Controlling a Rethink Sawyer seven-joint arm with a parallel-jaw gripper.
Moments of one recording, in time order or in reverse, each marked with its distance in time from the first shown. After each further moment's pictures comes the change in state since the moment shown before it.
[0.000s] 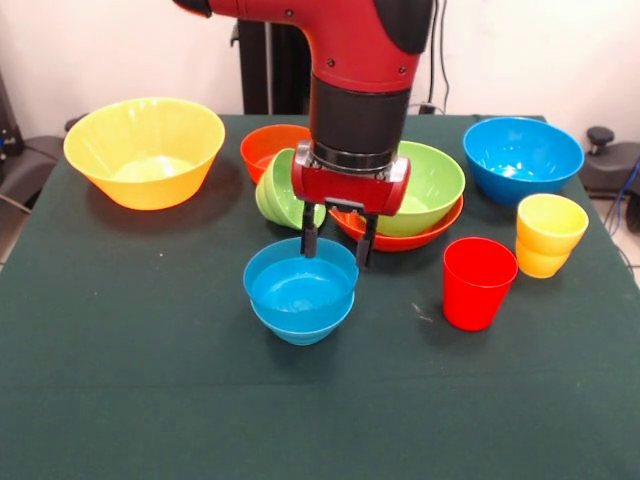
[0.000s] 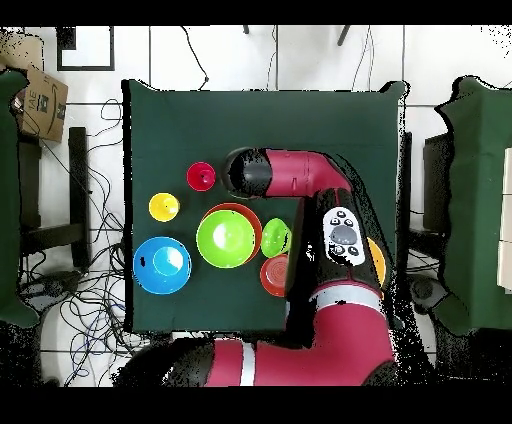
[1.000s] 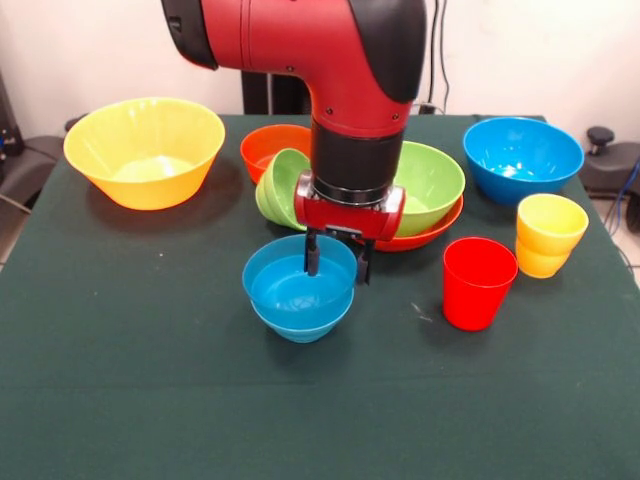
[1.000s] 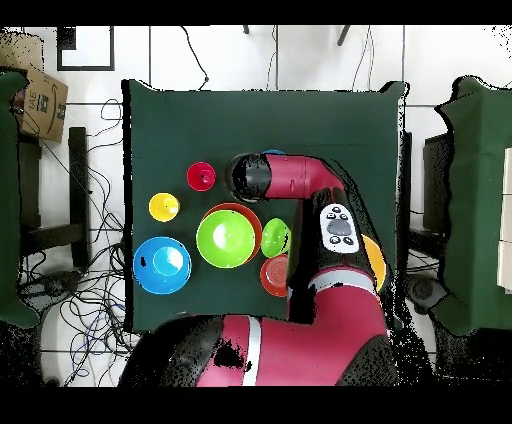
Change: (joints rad) arm -0.005 0.082 0.001 -0.026 -0.002 0.000 0.000
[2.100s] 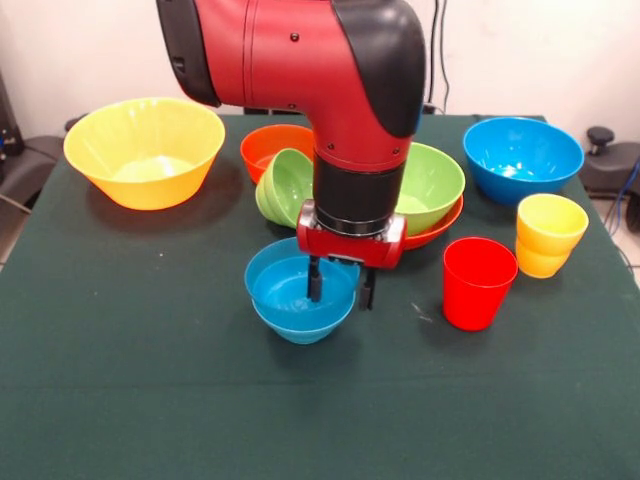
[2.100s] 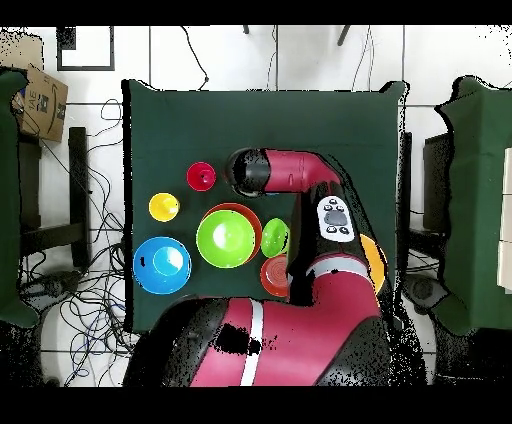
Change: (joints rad) arm 0.000 0.074 0.008 -0.071 0.000 0.000 0.000
